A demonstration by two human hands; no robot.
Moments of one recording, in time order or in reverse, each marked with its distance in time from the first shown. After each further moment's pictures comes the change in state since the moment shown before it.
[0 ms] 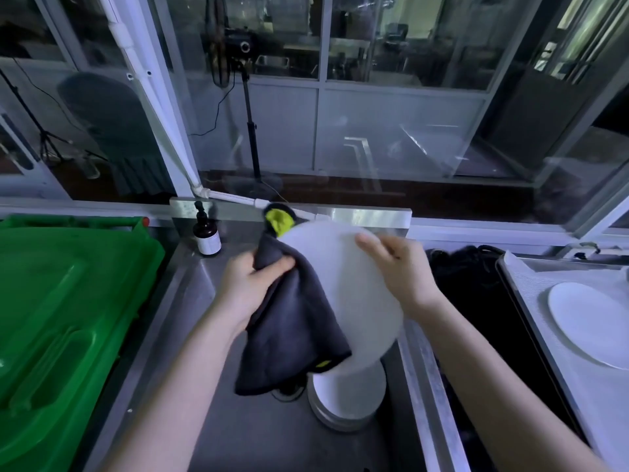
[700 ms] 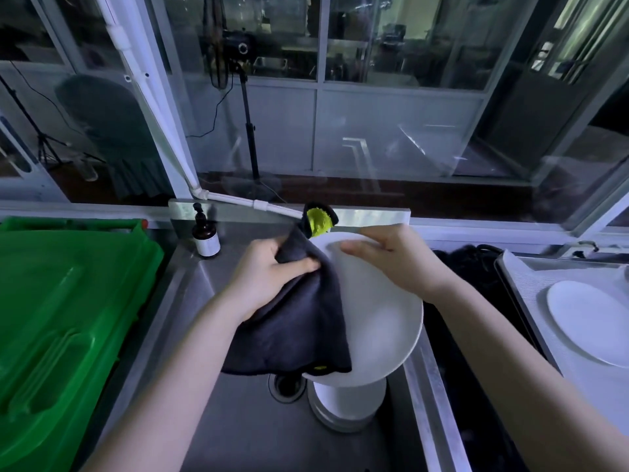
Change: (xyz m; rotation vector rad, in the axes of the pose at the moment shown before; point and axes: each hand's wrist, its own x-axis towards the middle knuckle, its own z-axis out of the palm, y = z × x) left_hand 0.001 0.032 0.005 0.172 -0.273 0.143; right_hand 0.010 -0.028 -0.022 -0.169 -0.314 -0.121
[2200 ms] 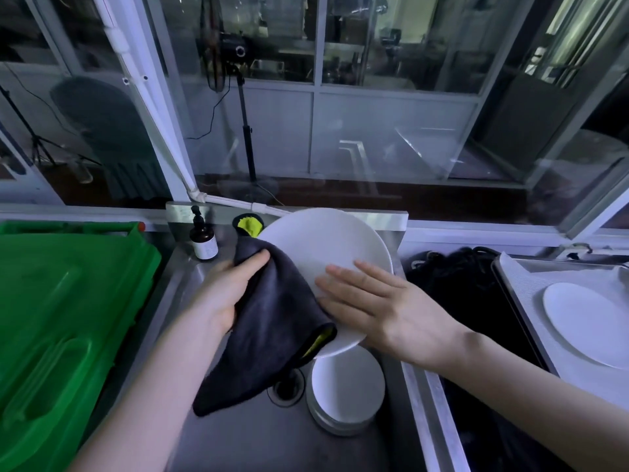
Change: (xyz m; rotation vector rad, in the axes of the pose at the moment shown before) left_hand 0.002 -0.028 -0.024 -0.440 0.294 -0.471; right_hand -0.050 0.010 0.017 -0.888 -0.029 -0.840
